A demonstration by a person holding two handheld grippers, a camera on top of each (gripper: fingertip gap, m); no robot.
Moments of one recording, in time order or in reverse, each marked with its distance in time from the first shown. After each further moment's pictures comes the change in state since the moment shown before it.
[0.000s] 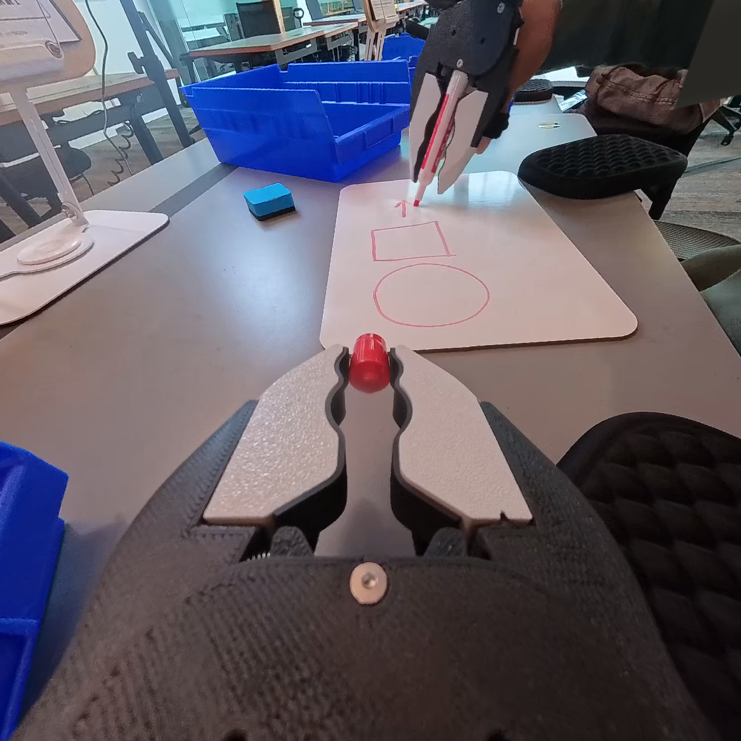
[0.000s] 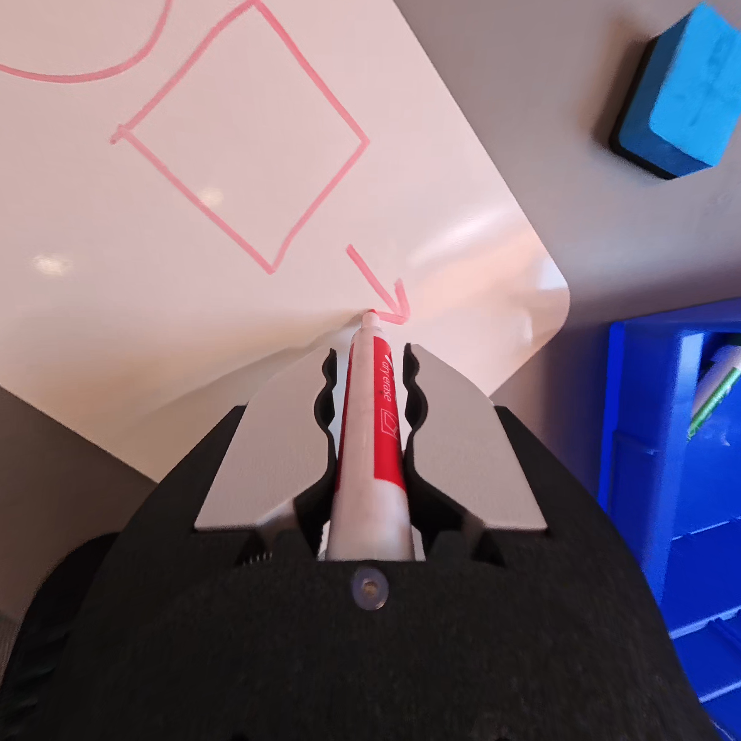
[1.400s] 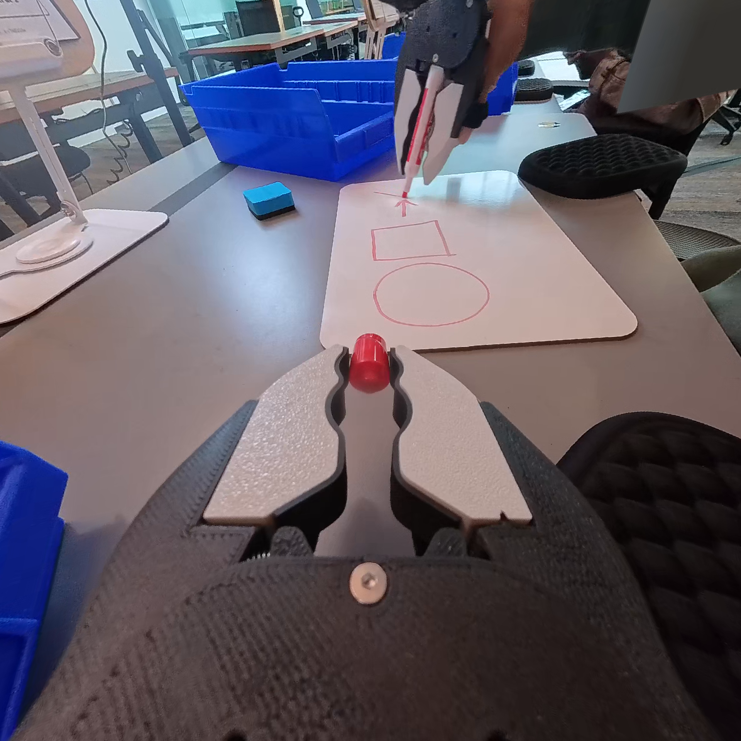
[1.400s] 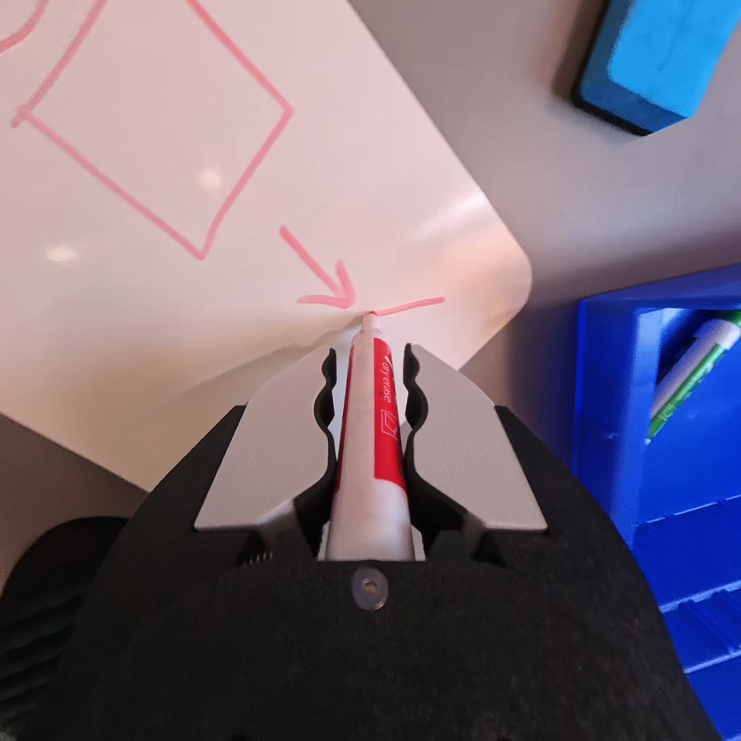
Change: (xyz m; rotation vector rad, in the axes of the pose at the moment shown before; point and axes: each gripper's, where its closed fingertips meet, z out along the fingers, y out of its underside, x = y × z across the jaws) left arm 0.000 0.000 0.000 -0.002 0.001 -0.002; right arm 0.027 0.010 0.001 -0.065 -0.022 0.042
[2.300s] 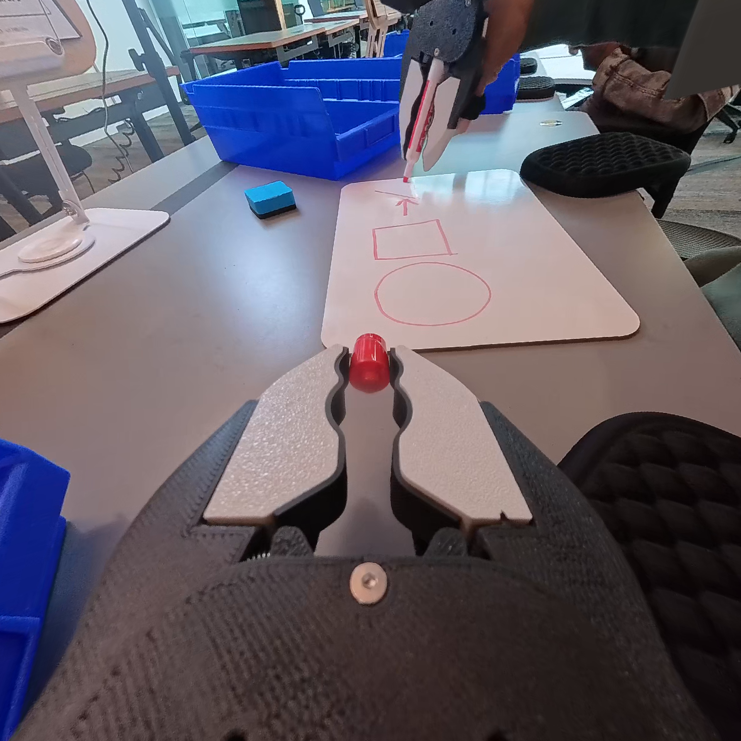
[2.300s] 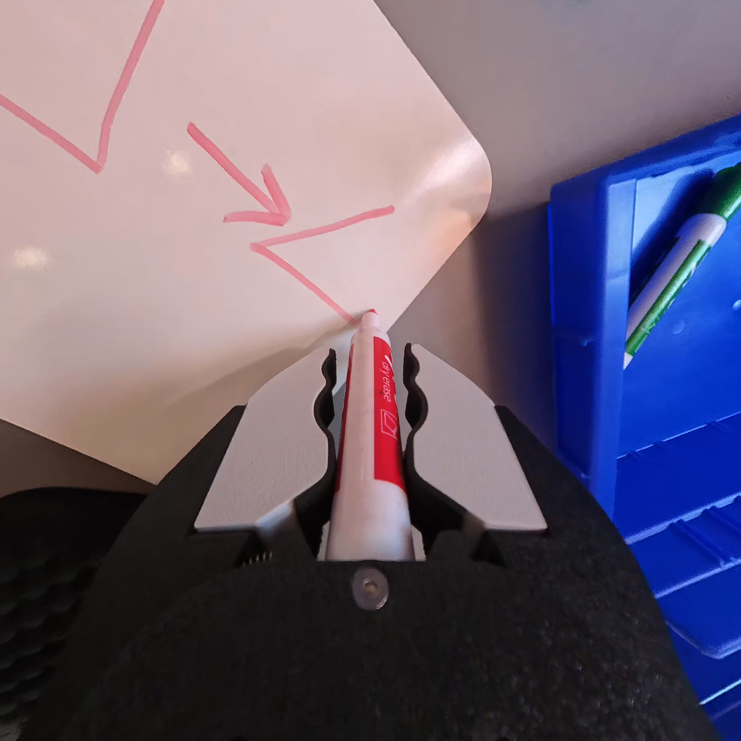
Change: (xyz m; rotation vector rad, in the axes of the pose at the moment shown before) left arm -0.001 0.000 0.000 -0.003 -0.004 0.001; right arm 0.025 0.038 -0.005 -0.054 0.062 0.066
